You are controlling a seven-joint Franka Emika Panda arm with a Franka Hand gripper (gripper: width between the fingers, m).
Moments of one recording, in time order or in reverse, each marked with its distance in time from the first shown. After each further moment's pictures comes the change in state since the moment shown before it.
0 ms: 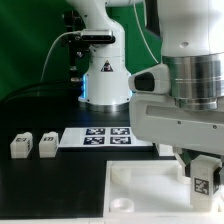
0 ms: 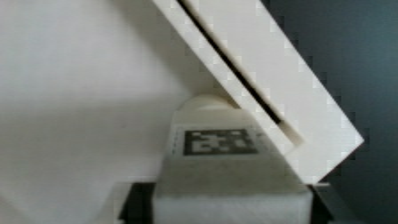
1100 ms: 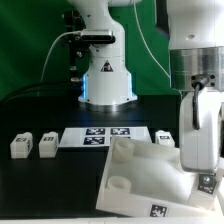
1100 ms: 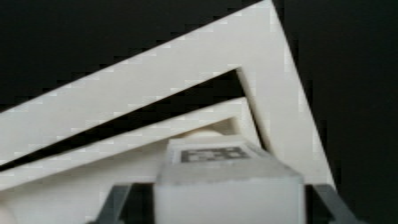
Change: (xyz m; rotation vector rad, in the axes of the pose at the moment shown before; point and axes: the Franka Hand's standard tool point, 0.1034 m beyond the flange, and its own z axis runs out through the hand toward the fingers) arm -0.004 -0.004 -0.002 0.065 0.052 1.161
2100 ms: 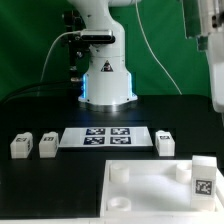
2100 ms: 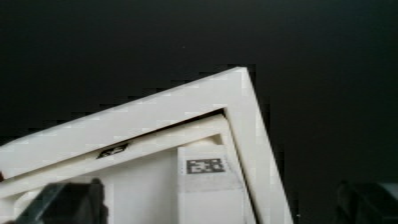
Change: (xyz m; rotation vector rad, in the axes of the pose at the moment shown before) arm -0.028 0.002 -0.060 0.041 -0.074 -0.071
